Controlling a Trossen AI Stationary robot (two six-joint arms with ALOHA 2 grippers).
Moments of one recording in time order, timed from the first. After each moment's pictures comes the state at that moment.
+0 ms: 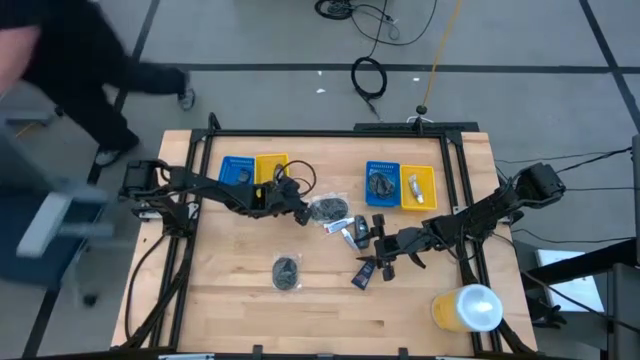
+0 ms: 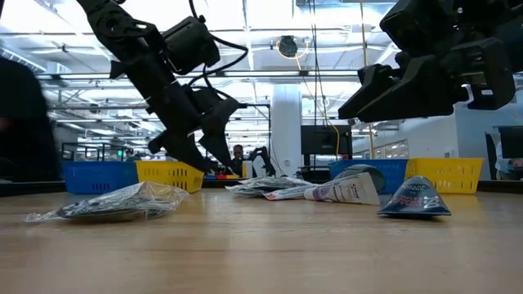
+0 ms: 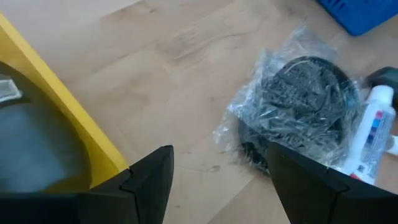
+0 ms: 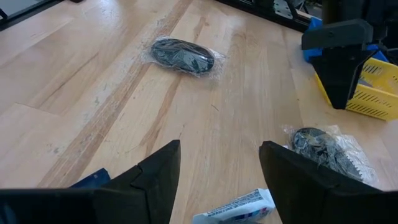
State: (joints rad) left arm 0.07 1.64 0.79 -0.03 -0.36 -0.74; right arm 0.34 1.41 0.44 0.53 0.26 -0.16
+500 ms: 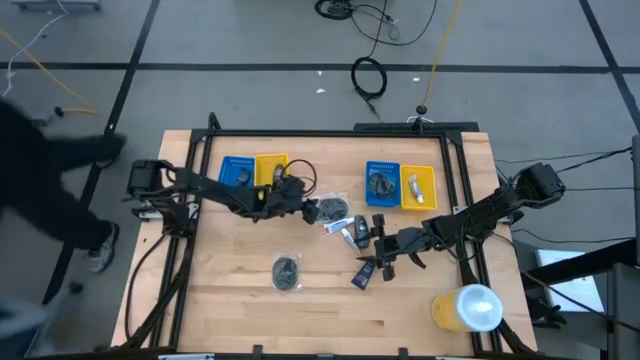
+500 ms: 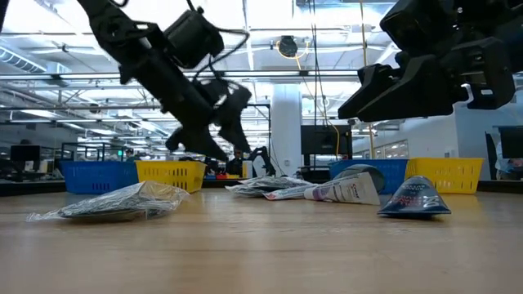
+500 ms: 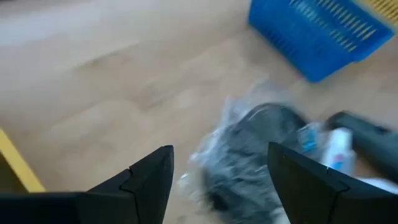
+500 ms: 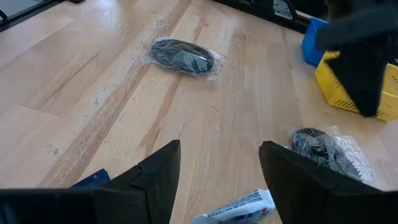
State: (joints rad) left arm 0.06 1.69 0.79 0.18 -0.42 -0.69; right arm 0.34 1.41 0.44 0.53 0.26 -0.16
